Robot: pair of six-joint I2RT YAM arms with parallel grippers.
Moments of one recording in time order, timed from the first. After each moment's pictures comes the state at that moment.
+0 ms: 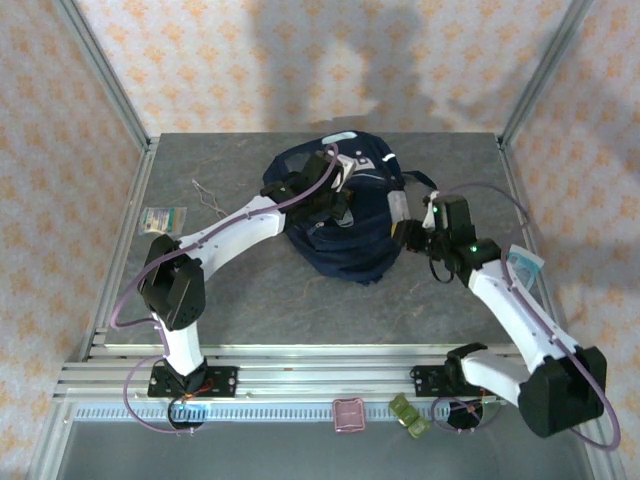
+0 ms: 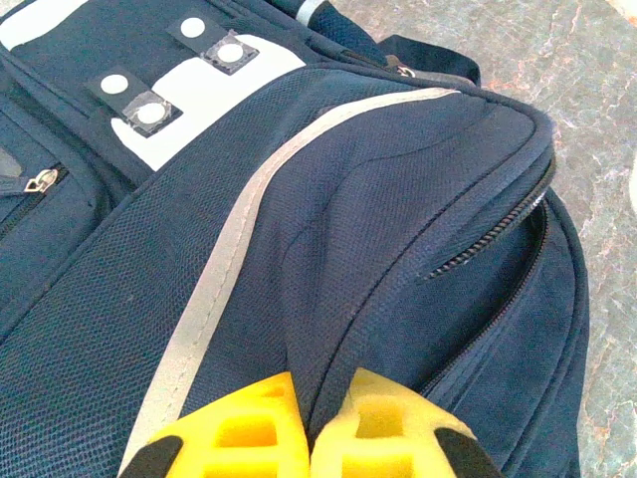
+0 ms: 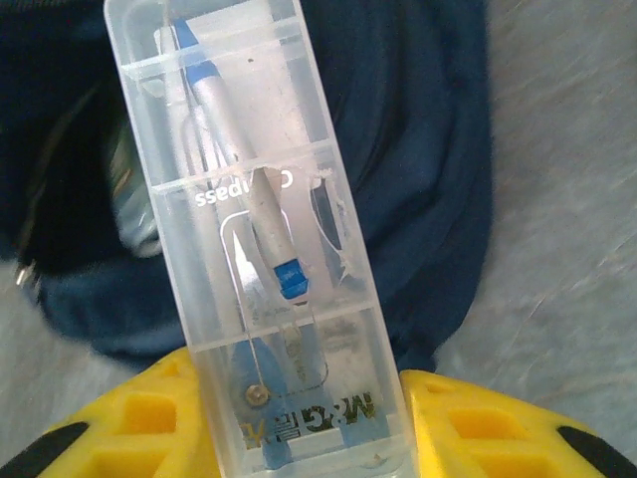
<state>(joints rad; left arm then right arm) -0.66 1.82 1.57 -0.46 -0.06 -0.21 0.30 1.05 0.81 -0.53 -0.20 0.51</state>
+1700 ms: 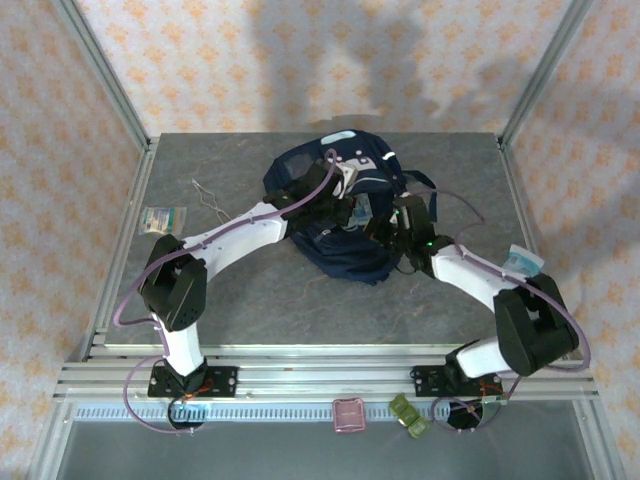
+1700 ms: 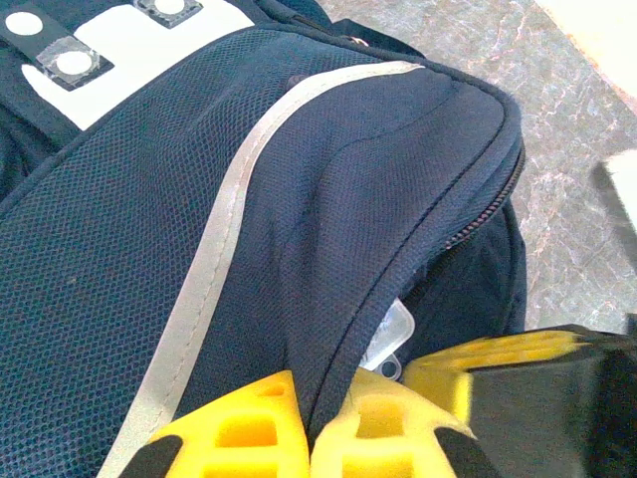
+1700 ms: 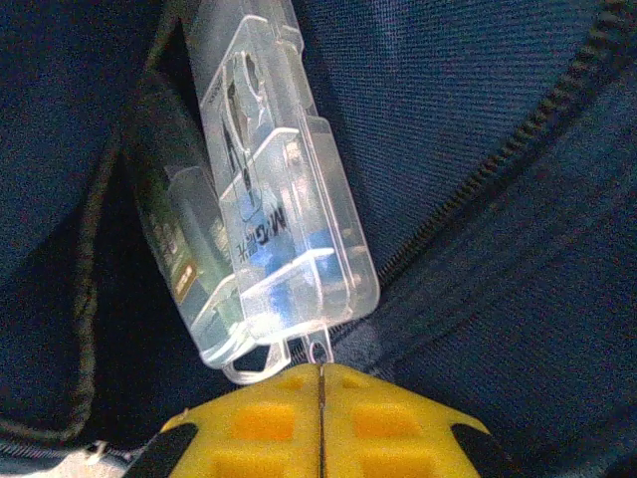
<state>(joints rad) -0.67 1.81 1.48 -0.36 0.04 -0.31 0.42 1.43 0.76 0.00 -0.19 0.86</state>
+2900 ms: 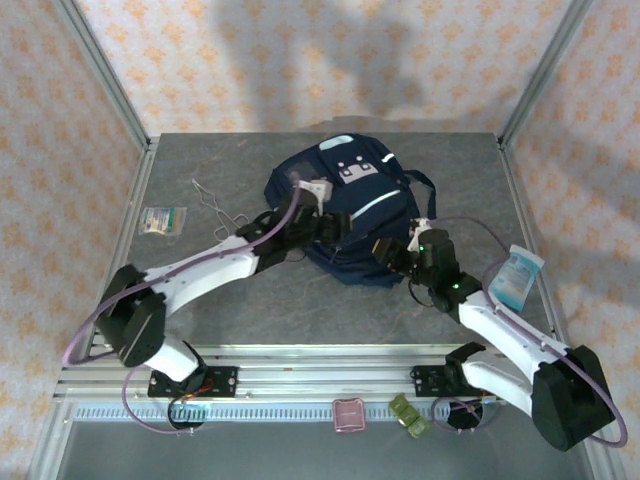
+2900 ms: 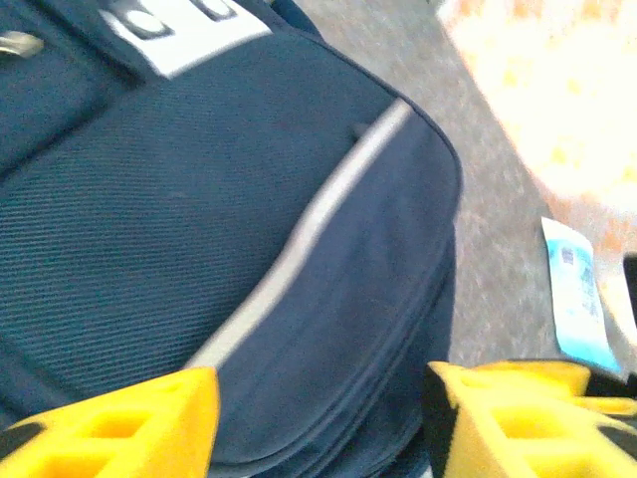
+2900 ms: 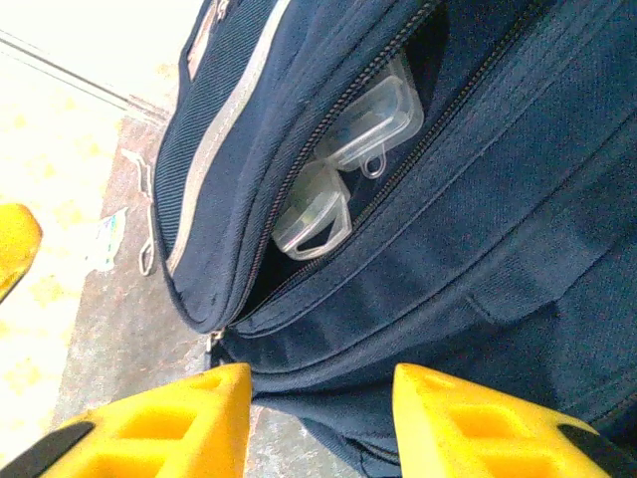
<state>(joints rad) -0.69 1.49 1.05 -0.10 -0.01 -0.62 0.43 0.99 0.46 0.00 -0.22 0.77</state>
